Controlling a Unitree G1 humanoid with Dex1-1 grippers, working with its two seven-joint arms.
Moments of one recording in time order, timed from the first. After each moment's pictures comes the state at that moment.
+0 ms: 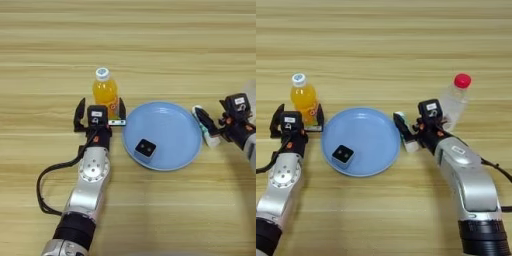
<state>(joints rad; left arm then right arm) -0.13 -0.04 -0.10 0.35 0.08 -0.29 0.21 -0.11 -0.26 -0.04 -0.24 0.19 0.55 0.34</state>
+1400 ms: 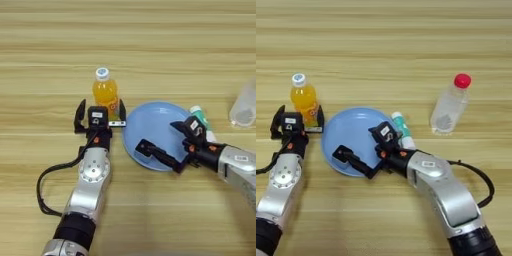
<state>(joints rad) -0.14 -0.04 -0.10 0.36 0.08 -0.29 0.21 -0.07 -0.32 0.26 -0.30 0.23 0.54 0.59</state>
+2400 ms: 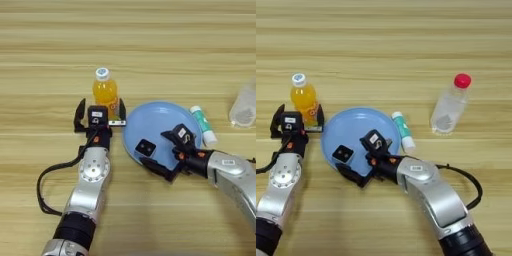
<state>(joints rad) -0.14 -0.04 -0.10 0.36 0.08 -0.29 0.21 -0.08 -0.29 0.32 -0.22 0.21 0.54 0.58</state>
